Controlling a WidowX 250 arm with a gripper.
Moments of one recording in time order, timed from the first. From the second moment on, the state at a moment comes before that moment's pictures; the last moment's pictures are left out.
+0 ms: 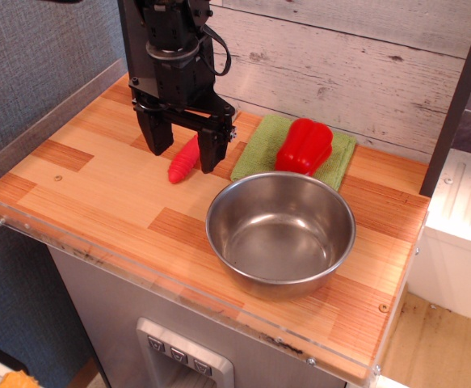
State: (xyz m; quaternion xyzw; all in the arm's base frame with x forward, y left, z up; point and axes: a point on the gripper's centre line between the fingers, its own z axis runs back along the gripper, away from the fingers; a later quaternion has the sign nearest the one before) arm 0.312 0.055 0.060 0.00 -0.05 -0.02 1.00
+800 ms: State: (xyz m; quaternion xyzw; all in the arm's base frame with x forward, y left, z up) arm 0.310 0.048 0.077 0.02 -0.05 -0.04 1.00
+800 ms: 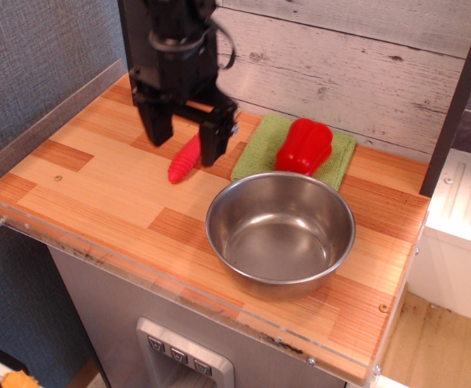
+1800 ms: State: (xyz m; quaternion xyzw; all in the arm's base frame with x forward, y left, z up) arm 0.282 -0.019 0.037 -0.01 -0.02 -0.11 0.99
